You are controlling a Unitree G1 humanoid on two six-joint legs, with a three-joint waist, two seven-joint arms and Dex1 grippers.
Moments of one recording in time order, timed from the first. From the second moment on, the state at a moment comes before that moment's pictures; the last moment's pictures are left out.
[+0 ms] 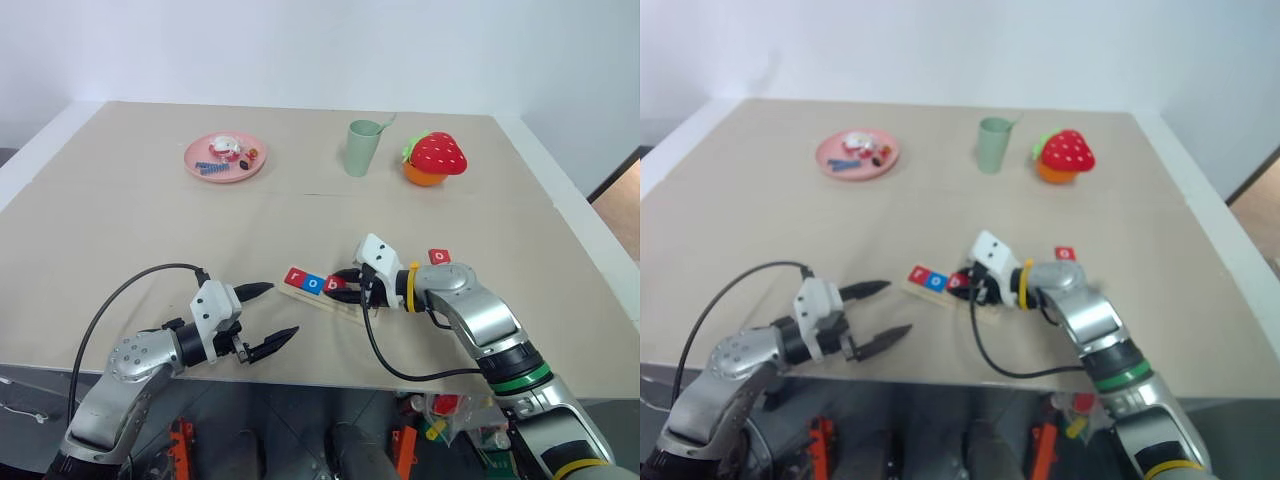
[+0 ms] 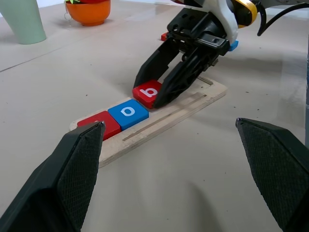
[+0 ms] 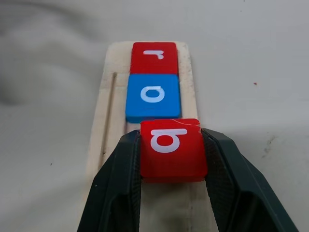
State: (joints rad) left arm 0.00 0.52 -0.06 -0.40 -0.39 0.23 -0.81; right arm -0.57 -0.51 0.30 0.00 0.19 0.55 0.91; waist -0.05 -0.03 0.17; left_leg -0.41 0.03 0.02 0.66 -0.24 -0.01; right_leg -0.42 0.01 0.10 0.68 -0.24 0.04
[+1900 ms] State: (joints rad) left arm -0.06 0.51 -0.09 -0.40 -0.45 0.29 -0.83; right arm -0.35 -0.51 0.12 -0.47 0.41 0.88 0.72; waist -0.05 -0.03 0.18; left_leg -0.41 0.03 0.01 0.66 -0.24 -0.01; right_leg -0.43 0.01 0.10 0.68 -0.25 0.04
